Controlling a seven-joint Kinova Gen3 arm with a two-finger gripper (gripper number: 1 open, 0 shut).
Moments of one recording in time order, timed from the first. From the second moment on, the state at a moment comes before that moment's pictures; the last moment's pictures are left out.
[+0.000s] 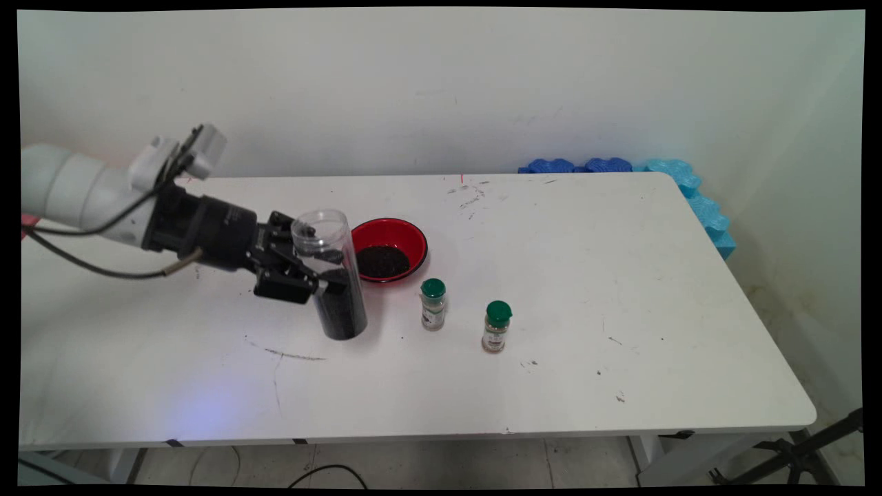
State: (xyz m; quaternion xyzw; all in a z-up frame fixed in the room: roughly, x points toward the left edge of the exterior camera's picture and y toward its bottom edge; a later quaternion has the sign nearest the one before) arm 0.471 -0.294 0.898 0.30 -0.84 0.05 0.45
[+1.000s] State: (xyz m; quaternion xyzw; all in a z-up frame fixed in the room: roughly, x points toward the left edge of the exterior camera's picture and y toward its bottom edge) arm 0.456 -0.348 0.953 0.37 -0.82 0.00 0.43
